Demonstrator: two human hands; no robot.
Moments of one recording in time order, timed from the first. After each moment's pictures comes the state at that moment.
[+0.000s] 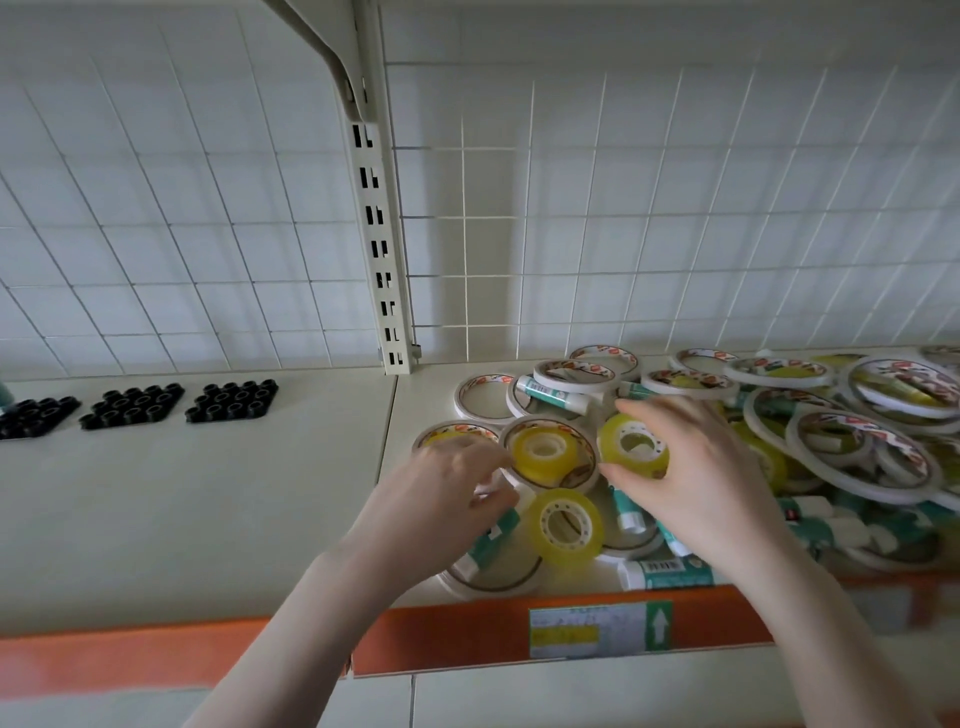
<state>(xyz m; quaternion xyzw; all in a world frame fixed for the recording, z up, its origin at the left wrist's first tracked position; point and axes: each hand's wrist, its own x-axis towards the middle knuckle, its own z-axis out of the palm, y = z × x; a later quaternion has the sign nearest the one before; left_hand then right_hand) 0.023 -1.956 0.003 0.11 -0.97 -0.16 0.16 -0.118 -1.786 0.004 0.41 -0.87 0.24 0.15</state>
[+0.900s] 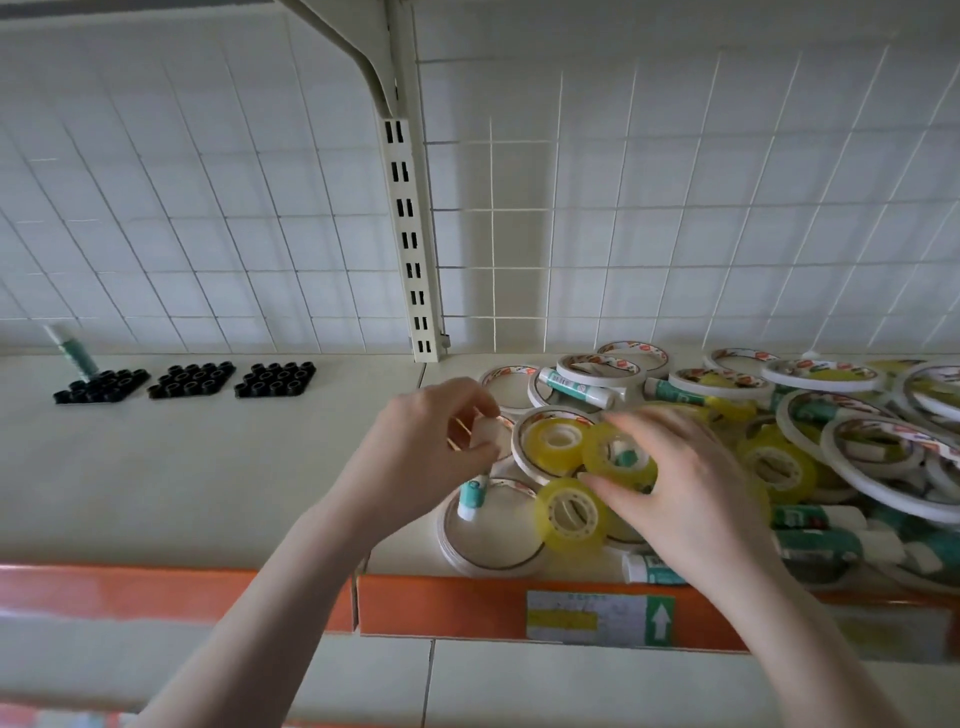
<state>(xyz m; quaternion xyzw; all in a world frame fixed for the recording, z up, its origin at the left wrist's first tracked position) 0.031 -1.956 0.026 0.20 -0.91 -0.28 0.25 -0.110 -1.790 -0.011 0.47 -0.81 0.30 0.17</state>
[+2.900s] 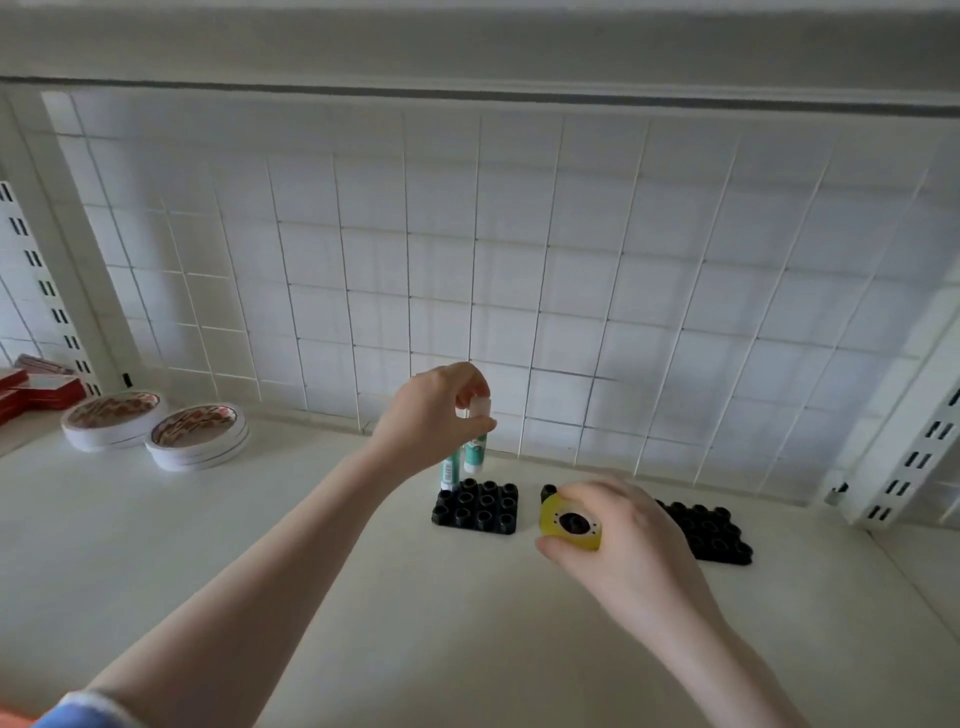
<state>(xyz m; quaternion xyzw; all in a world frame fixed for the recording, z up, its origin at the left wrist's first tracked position) 0.243 -2.403 0.045 0.25 -0.90 -0.21 0.30 0.152 -2.209 0.013 0.52 -0.80 0.27 0.06</state>
